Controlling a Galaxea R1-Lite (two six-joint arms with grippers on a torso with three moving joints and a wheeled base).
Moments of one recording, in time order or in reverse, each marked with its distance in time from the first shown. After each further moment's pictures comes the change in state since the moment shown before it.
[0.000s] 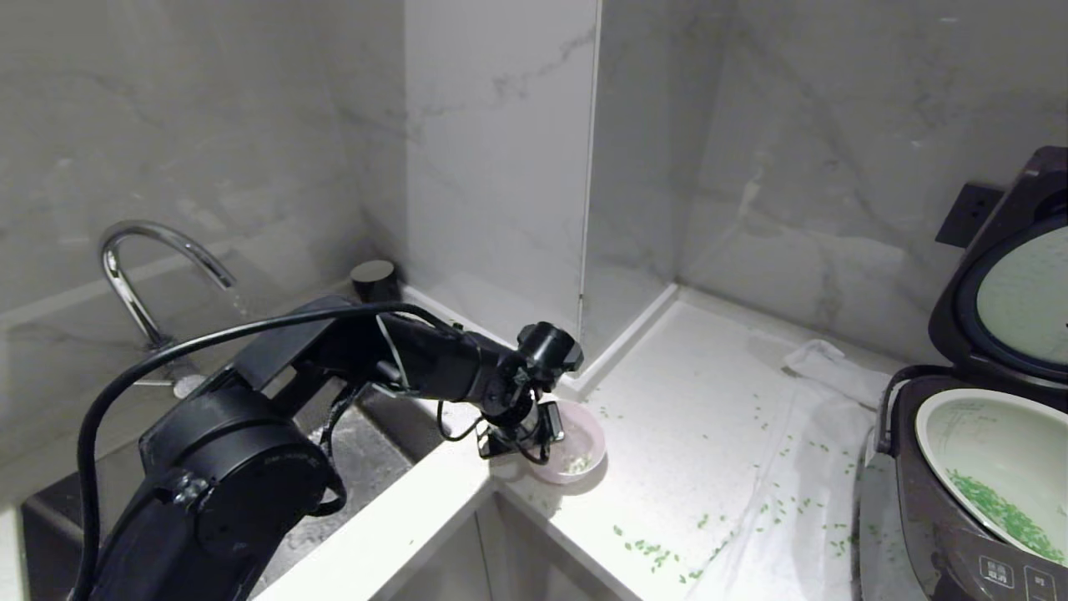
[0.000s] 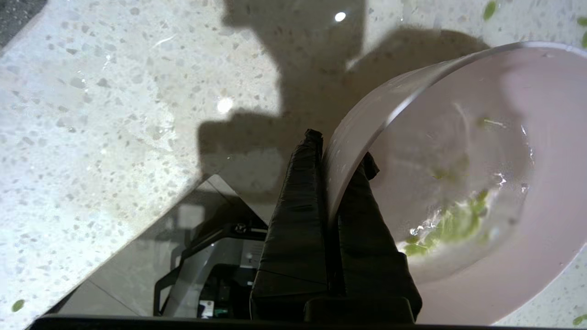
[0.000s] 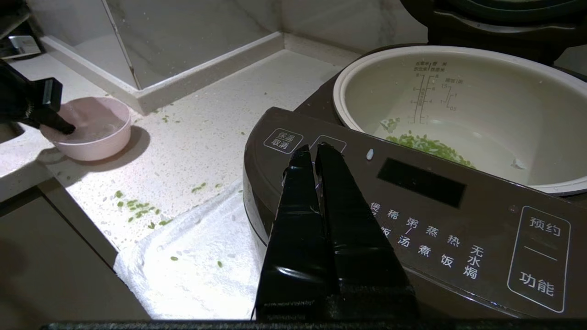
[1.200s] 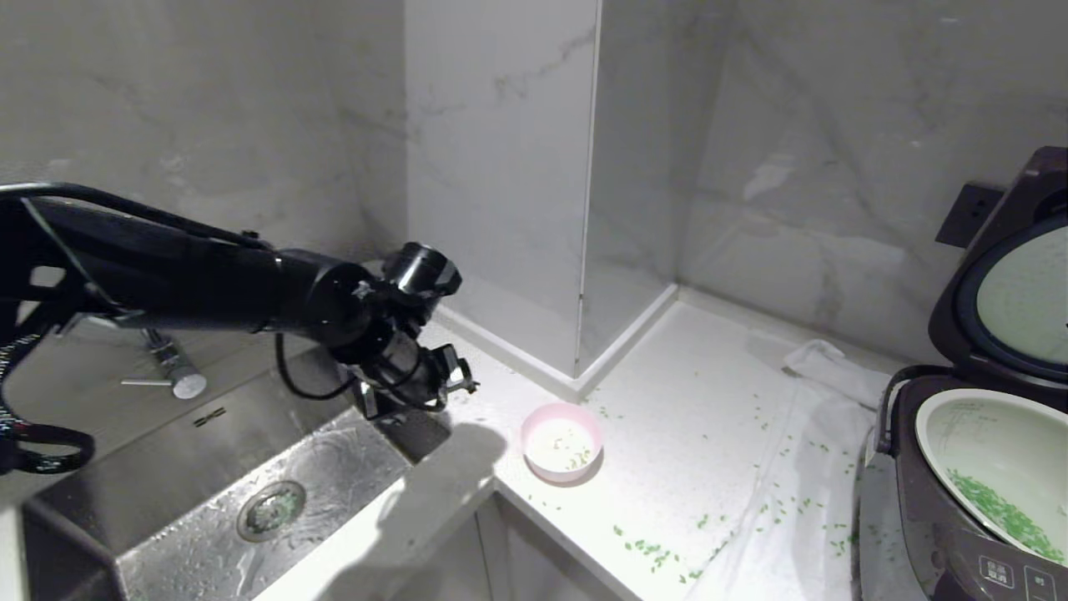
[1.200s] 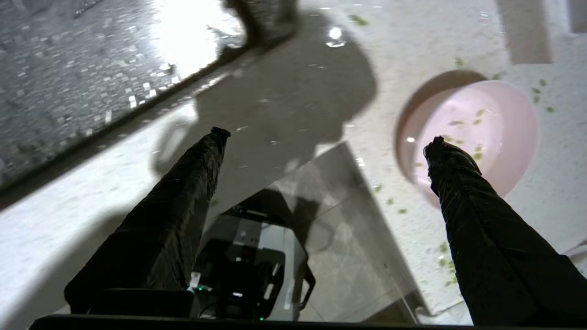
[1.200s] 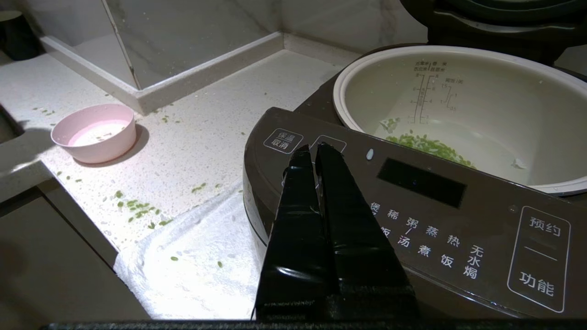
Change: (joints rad) left arm 0.215 -0.427 0.315 0.068 -0.083 0.018; right arm 0.000 0.000 0.000 0.000 0.000 0.001
